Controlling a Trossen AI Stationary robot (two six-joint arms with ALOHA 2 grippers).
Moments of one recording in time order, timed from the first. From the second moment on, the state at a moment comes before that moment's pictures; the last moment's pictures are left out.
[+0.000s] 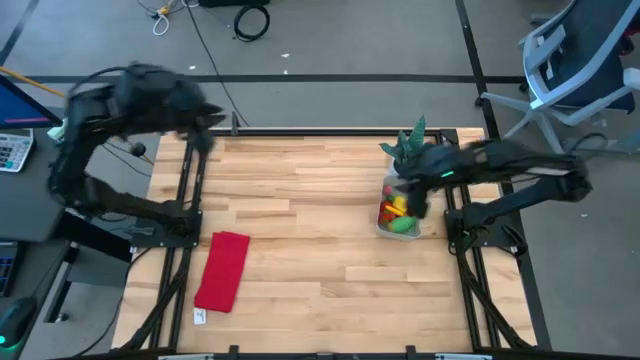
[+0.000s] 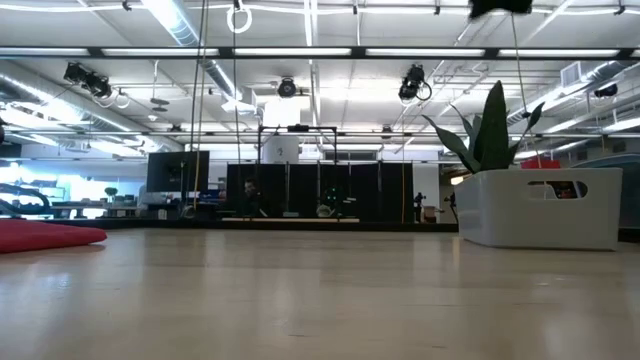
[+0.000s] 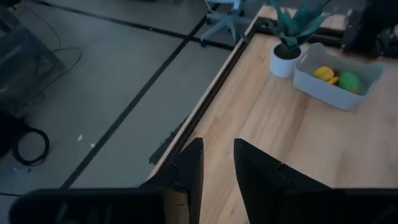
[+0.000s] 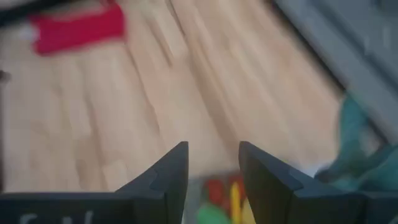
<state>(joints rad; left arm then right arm) 0.45 1.22 1.98 -1.34 -0.19 0.09 0.03 1.12 1.38 -1.15 0.22 0.41</state>
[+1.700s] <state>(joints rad) 0.45 0.15 0.05 0.25 -0.04 -0.23 0.05 0.40 0.09 0.38 0.16 0.33</state>
